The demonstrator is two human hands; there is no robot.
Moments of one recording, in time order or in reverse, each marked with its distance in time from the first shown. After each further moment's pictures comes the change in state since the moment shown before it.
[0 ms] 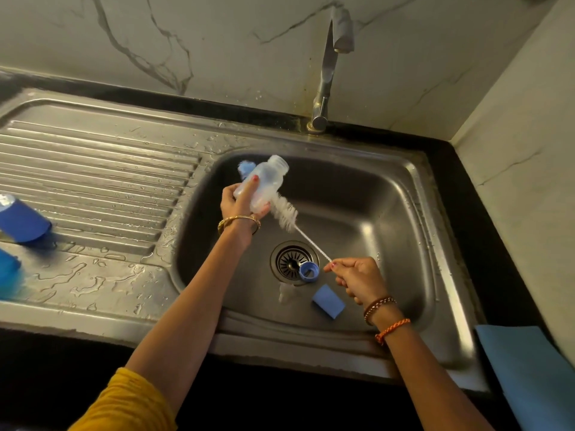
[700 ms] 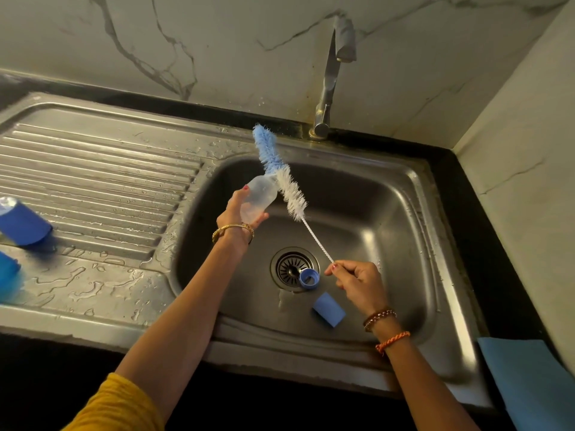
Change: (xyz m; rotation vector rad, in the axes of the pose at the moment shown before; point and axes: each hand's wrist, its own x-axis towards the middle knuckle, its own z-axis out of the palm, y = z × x) left_hand 0.001 0.005 -0.003 -0.287 0.112 -0.237; right_hand 0.009 0.009 0.002 -0.019 0.026 -0.206
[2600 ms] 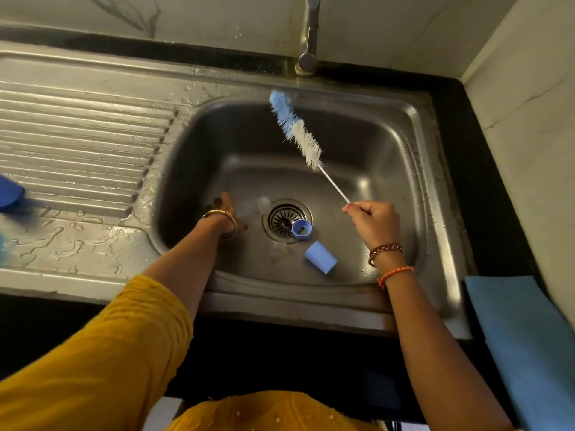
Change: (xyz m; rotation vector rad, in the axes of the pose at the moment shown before) left_hand 0.059 -0.047 -0.074 1.992 -0.222 0.044; right_hand 0.018 0.022 -0.029 -0.150 0.263 0.040
